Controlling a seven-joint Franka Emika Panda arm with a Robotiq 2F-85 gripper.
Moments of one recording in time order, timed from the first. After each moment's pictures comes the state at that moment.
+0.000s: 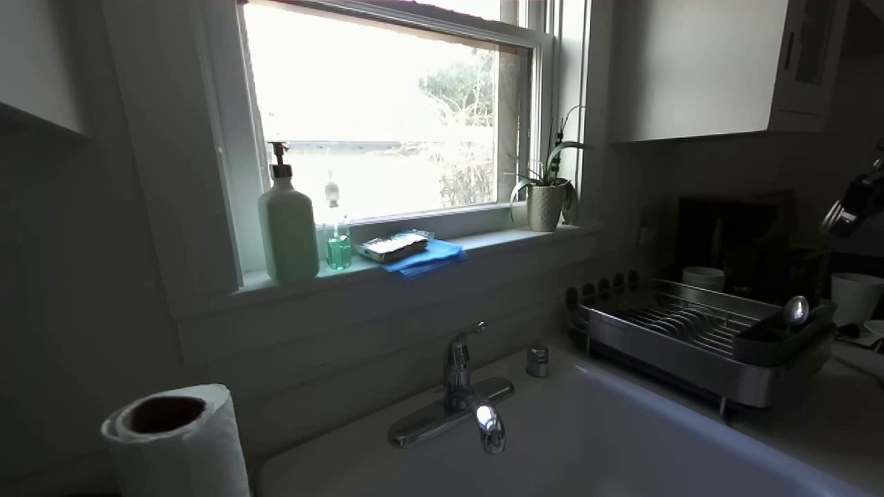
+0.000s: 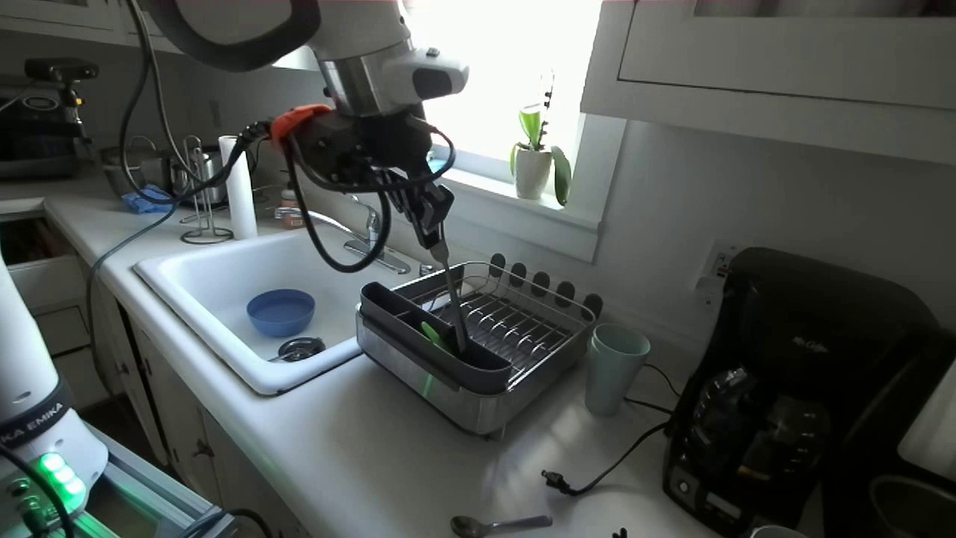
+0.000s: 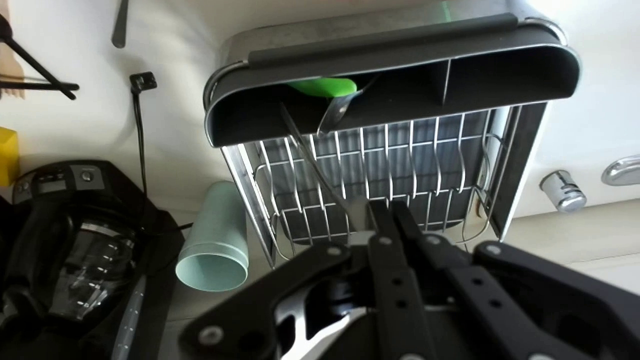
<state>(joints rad) -0.34 -0.59 -0.61 -2.48 -0.13 2.36 -0.39</state>
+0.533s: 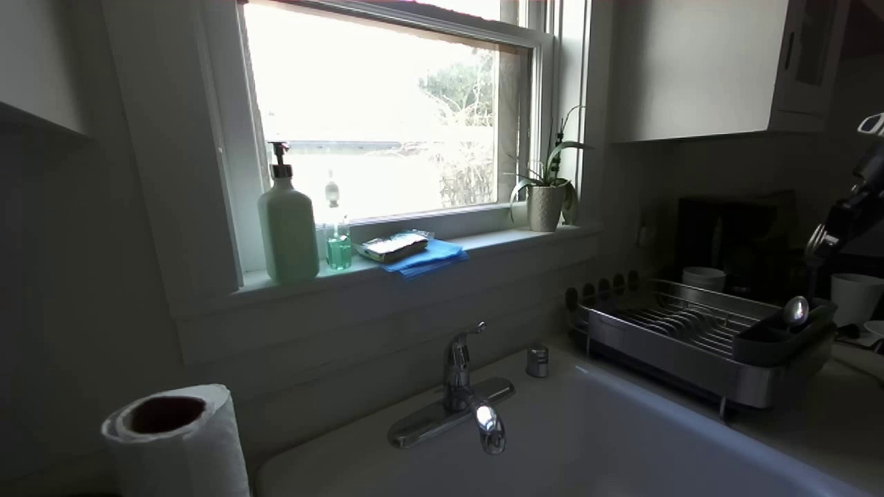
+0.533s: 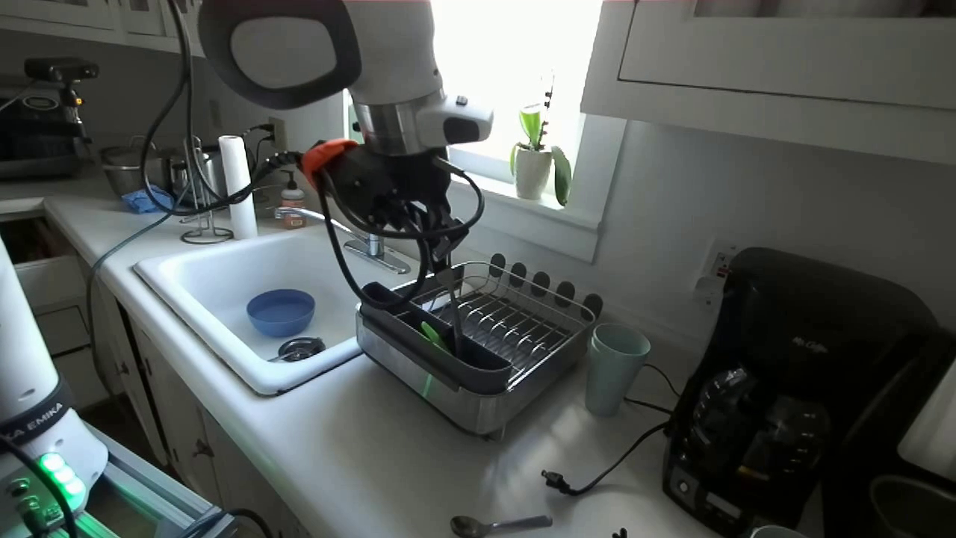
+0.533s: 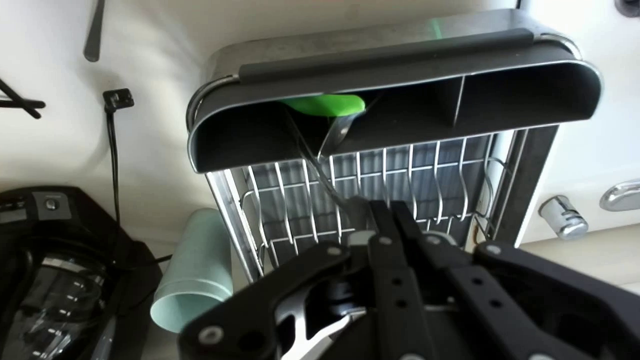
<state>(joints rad) -0.27 -0.47 -0.69 -2.44 -0.07 2.36 -0.47</state>
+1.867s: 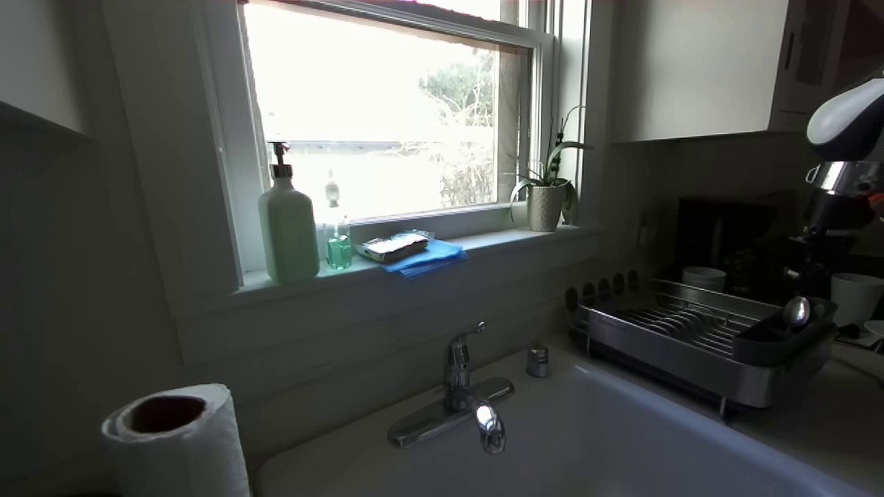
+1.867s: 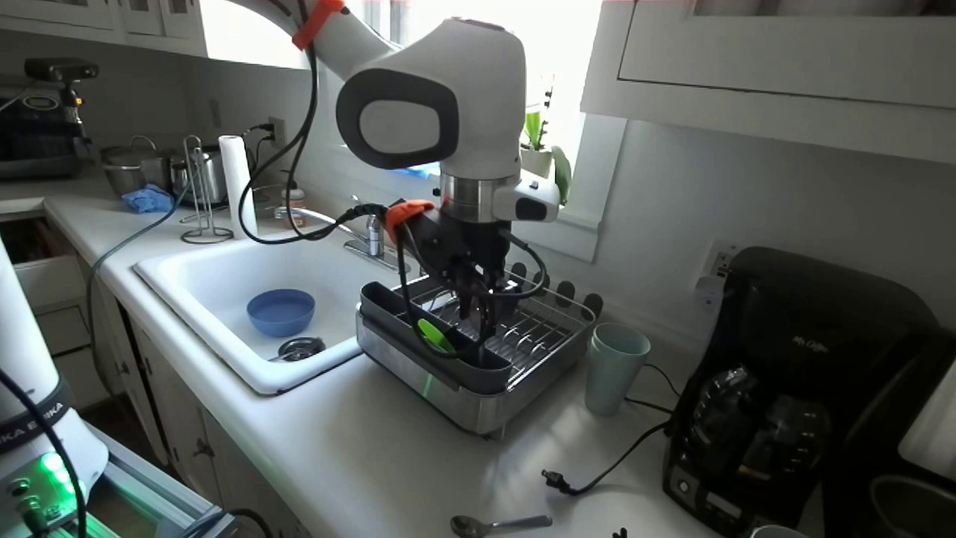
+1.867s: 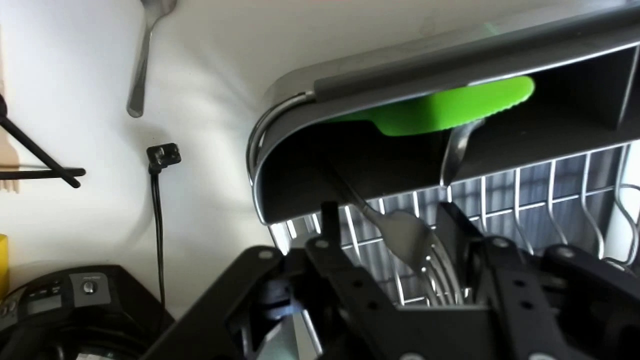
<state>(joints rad) -0.29 -0.03 -0.70 -2.22 0.13 2.34 -0.53</state>
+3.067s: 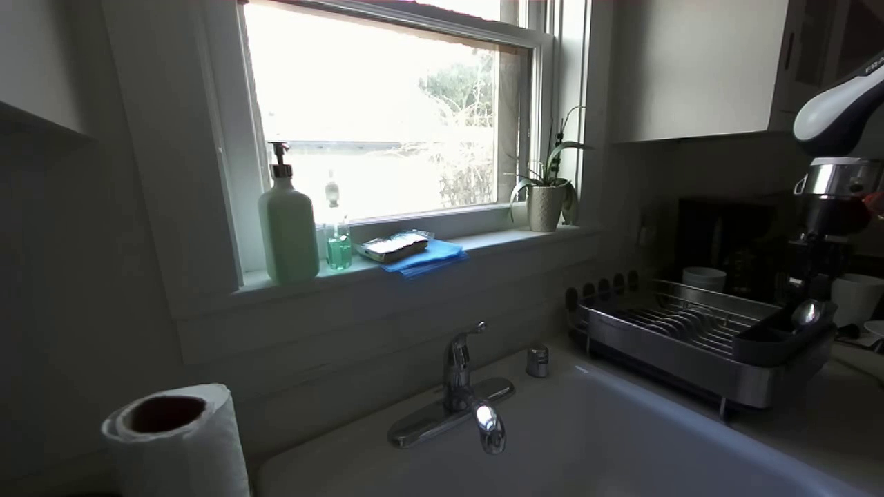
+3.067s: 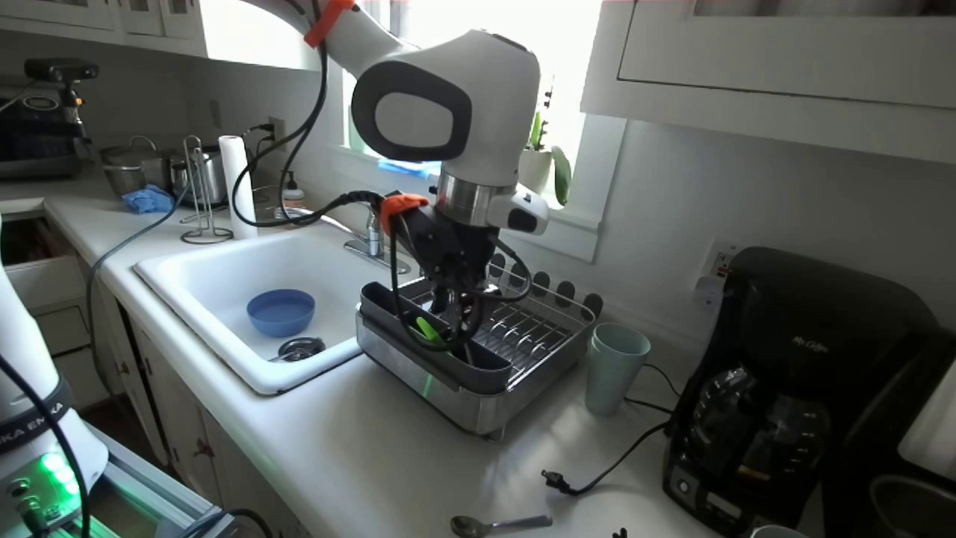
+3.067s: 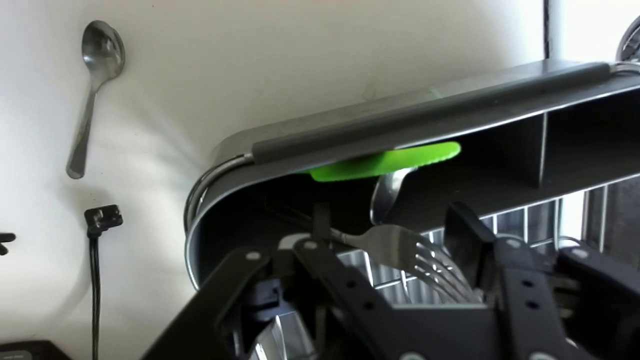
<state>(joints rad) -0.39 0.01 -0.58 -2.17 0.15 2.14 -0.53</state>
